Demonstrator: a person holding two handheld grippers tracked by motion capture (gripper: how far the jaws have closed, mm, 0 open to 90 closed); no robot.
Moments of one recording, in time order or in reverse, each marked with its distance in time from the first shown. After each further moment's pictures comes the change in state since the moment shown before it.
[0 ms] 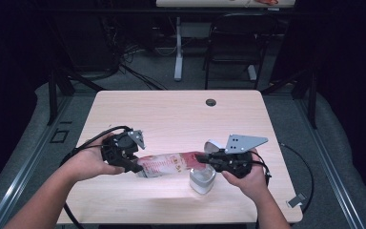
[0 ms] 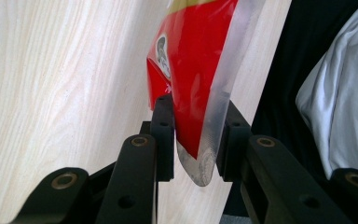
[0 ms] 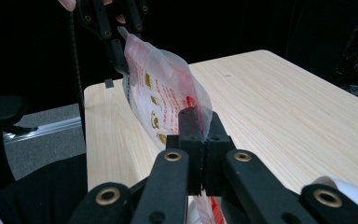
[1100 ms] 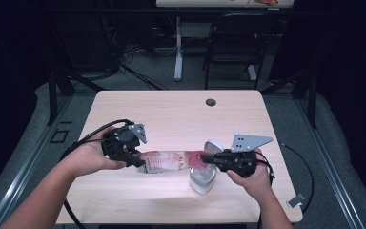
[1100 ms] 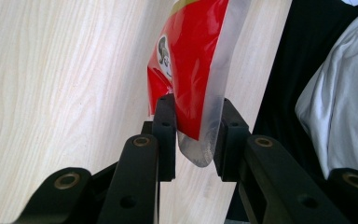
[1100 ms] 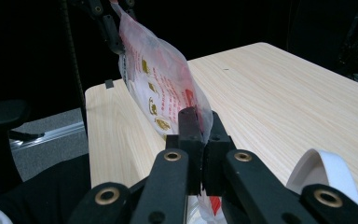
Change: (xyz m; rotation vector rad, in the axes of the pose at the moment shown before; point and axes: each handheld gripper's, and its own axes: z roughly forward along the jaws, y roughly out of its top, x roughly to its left) left arm 0.000 0.013 -0.017 -0.026 0.021 0.021; right arm -0.010 -0.011 -0.008 0.000 0.004 0.057
